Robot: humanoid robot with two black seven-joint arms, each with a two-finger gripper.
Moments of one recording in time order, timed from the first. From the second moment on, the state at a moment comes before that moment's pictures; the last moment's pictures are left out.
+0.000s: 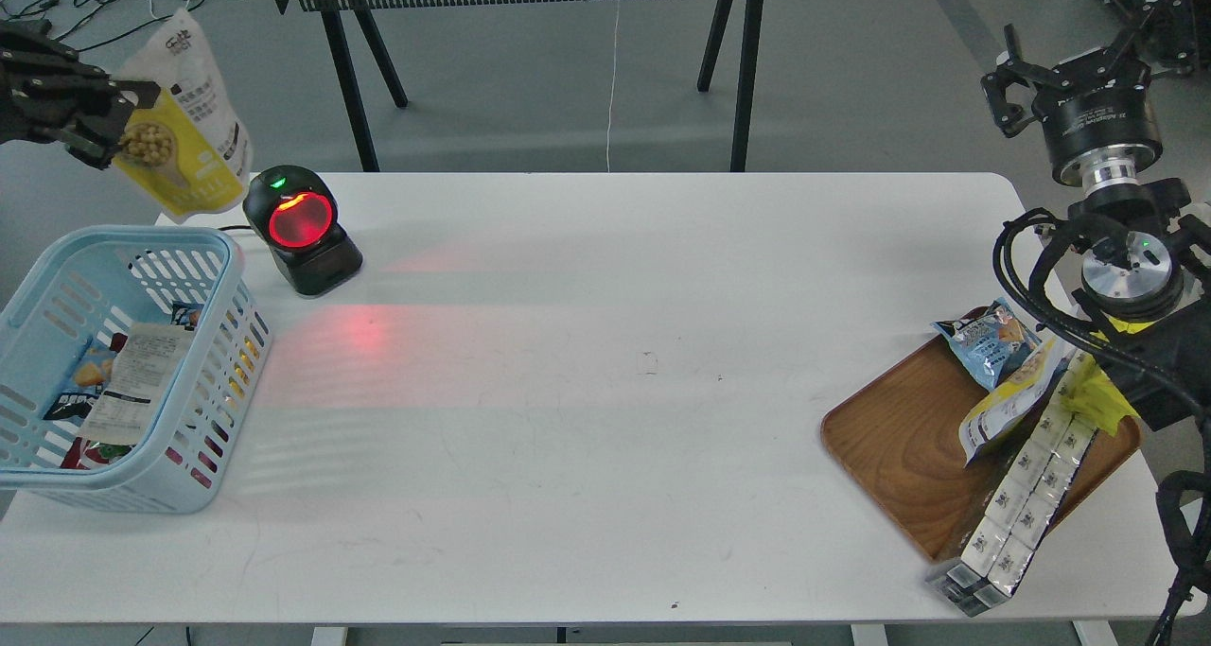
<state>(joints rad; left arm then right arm) -1.10 1.25 -0.52 -1.37 2.18 -0.49 -0.49 0.86 -0.37 0.78 0.50 0.27 0.49 0.42</state>
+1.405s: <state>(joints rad) -1.08 1.41 -0.26 -1.52 1.93 -0.49 -0.49 0.86 -0.37 0.78 0.50 0.27 0.49 0.42</state>
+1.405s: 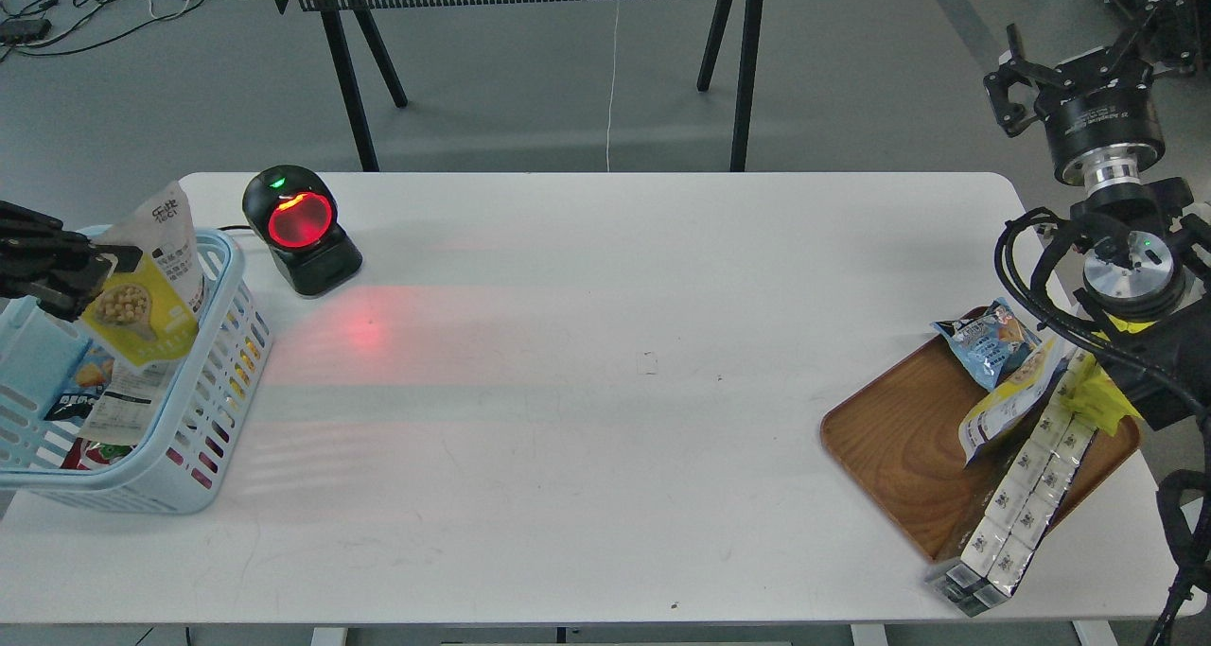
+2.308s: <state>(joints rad) -1.18 1.20 -0.41 -1.19 0.97 -0.49 -0.49 0.91 -0.39 0.78 0.50 0.27 0.49 0.42</state>
